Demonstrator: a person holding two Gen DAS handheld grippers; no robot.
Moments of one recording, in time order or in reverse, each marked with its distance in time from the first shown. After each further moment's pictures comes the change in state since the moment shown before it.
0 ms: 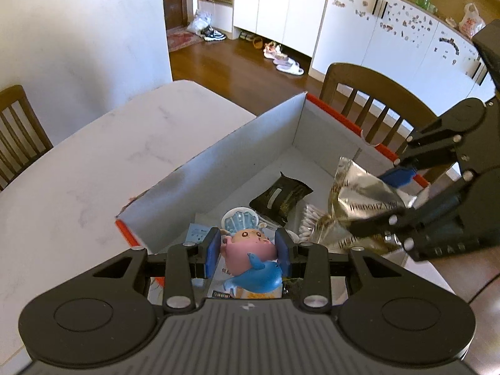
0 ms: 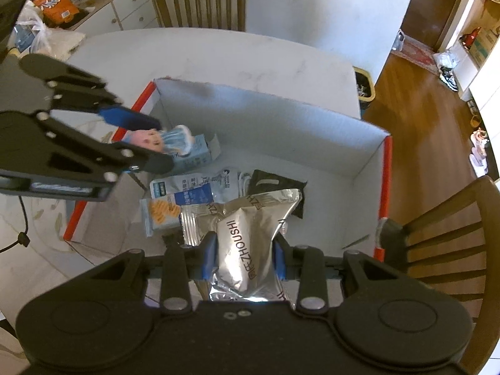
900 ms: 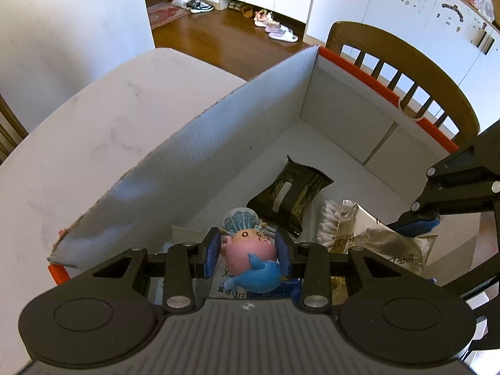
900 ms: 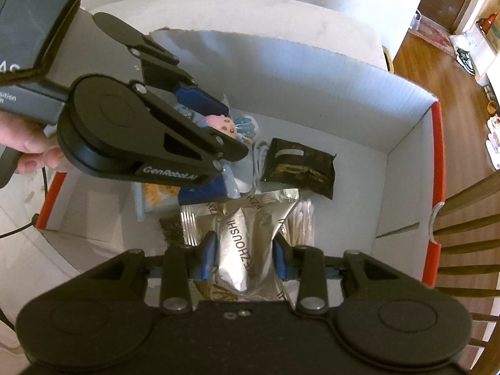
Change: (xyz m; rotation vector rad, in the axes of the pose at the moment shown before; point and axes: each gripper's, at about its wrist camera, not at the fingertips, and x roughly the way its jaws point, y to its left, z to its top) left arm 0.082 -0.002 0.015 0.052 0.119 -0.009; right arm 0.049 0.003 -0.004 0.034 0.103 0.036
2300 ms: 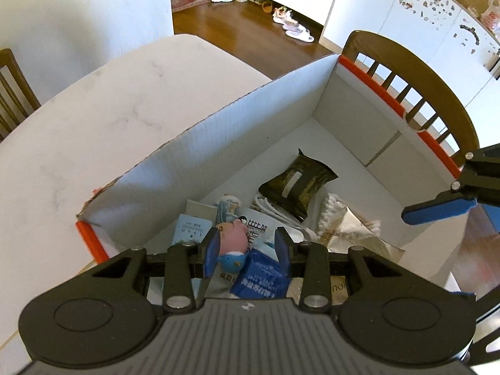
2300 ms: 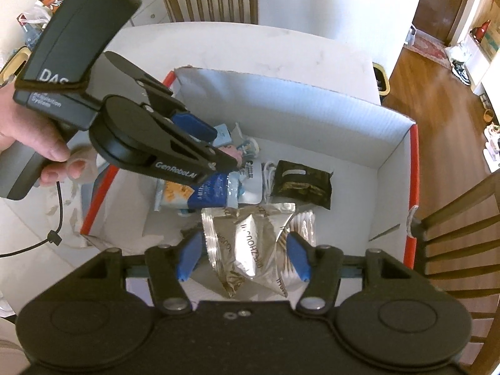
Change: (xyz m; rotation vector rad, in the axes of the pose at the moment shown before) left arm -0.032 0.015 -0.009 -0.112 0.021 -0.009; right arm -0.050 0.013 -0.006 -0.002 -0.092 -0.005
